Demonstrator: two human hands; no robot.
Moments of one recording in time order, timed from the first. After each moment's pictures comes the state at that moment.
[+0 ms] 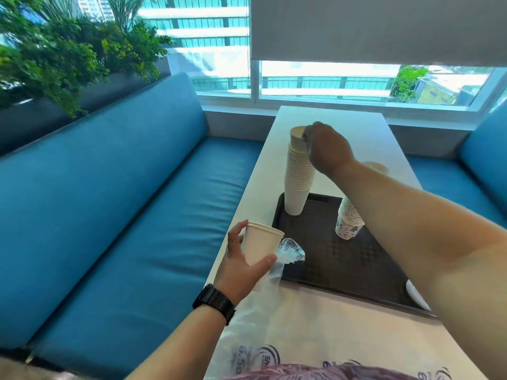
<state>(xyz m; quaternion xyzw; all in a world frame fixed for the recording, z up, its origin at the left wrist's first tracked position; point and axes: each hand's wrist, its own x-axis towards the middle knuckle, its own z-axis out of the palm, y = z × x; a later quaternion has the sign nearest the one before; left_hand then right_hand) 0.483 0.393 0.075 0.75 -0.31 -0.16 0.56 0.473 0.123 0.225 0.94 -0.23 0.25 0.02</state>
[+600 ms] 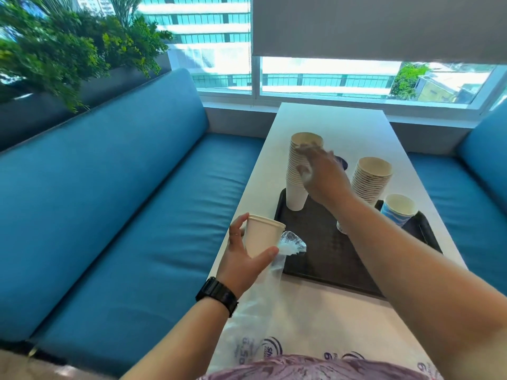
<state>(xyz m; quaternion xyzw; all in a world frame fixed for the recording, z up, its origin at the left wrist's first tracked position) 0.483 0.394 0.077 0.74 -0.30 -0.16 0.57 0.440 0.174 0.187 0.92 -0.22 0.27 -0.18</state>
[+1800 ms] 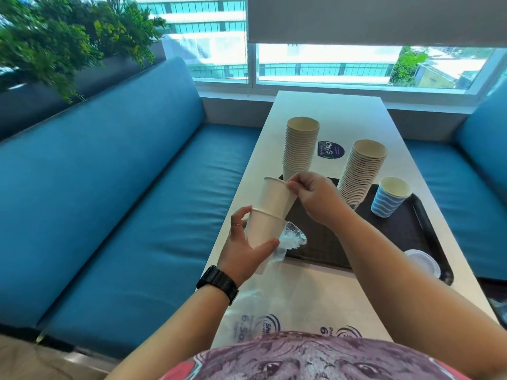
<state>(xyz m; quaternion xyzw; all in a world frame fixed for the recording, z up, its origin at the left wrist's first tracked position) 0.463 0.405 0.087 0.75 -0.32 -0.18 0.55 0.392 0.227 0.165 0.87 -0.23 0.21 -0.38</state>
